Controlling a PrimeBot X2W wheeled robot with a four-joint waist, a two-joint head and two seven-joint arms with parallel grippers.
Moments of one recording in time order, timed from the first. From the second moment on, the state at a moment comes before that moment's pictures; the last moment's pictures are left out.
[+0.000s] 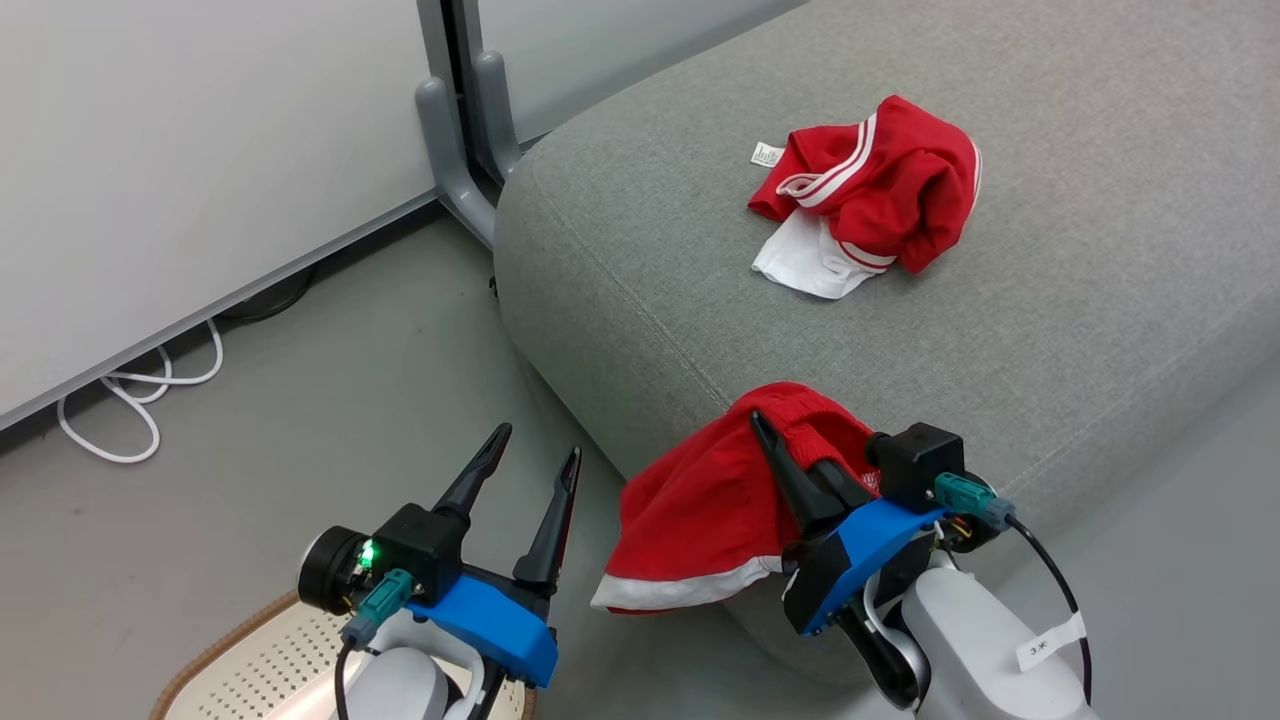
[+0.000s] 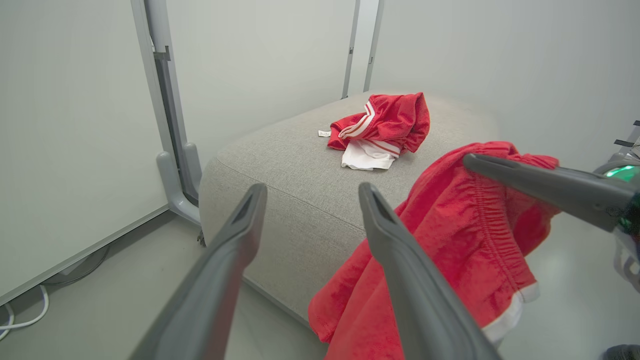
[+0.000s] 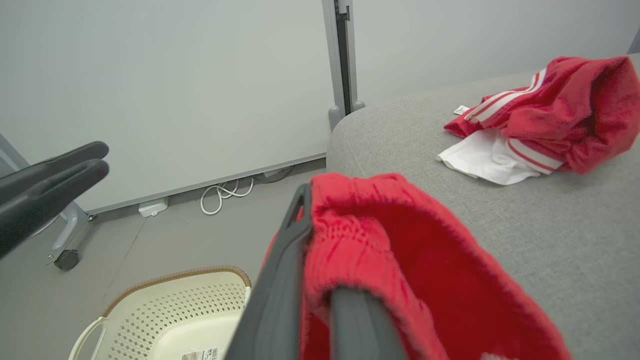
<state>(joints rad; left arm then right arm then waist) -0.25 0.12 -0.43 0.41 -0.29 -0.13 -0.26 -0.48 -0.05 0.46 0.68 0.40 0.13 -0.26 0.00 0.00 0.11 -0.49</state>
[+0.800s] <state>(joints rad) -0.27 0.15 -0.43 0.39 -0.28 -0.13 -0.26 -0.60 -0.05 0.33 0.68 0.35 0.13 -0.26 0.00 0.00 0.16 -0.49</state>
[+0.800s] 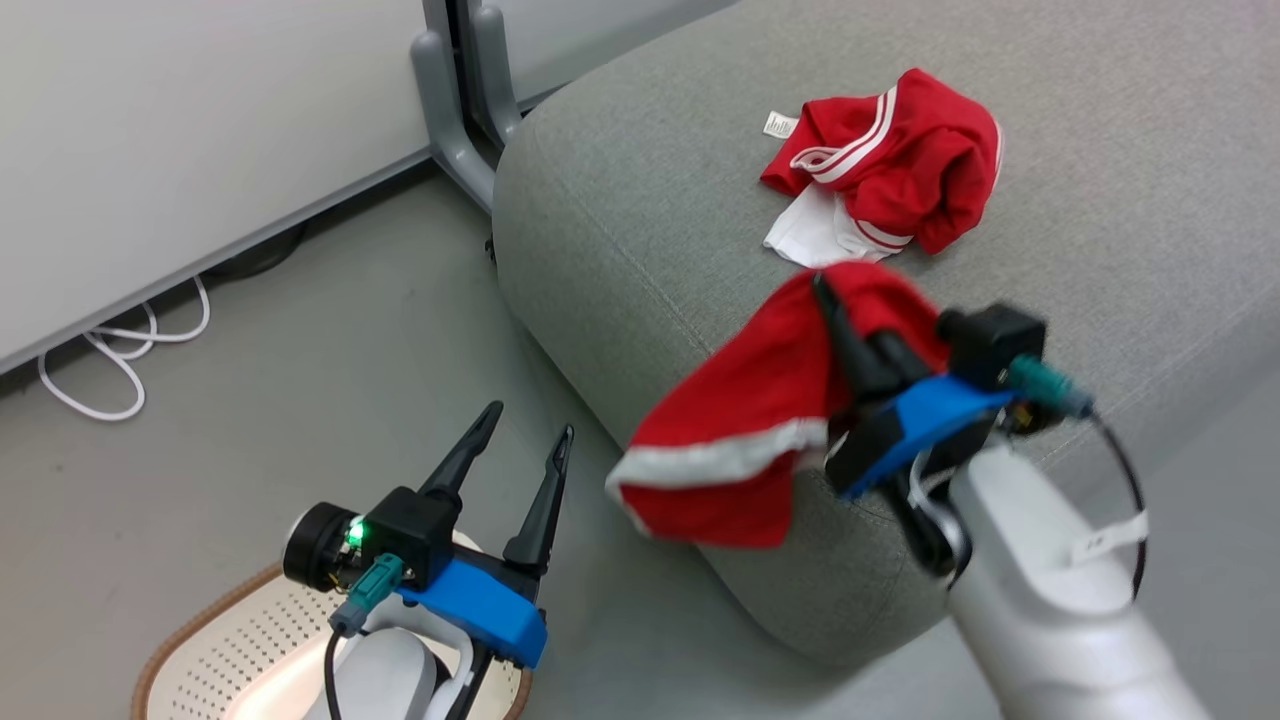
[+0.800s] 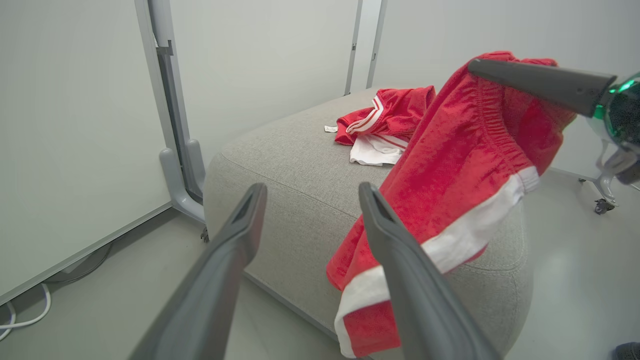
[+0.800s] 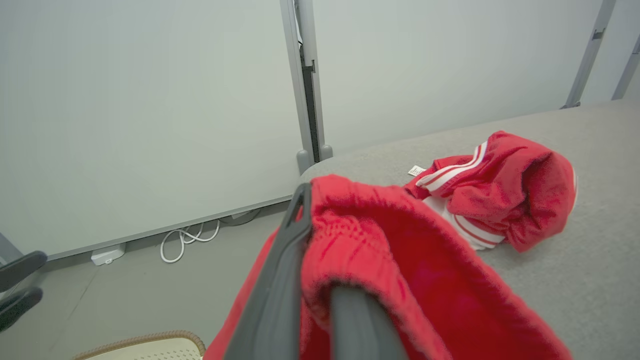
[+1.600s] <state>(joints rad) -0.49 0.26 -0.45 0.17 -0.20 -0.13 -0.26 -1.13 -0.42 -0.28 0.60 0.18 0.13 -0.17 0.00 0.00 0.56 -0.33</state>
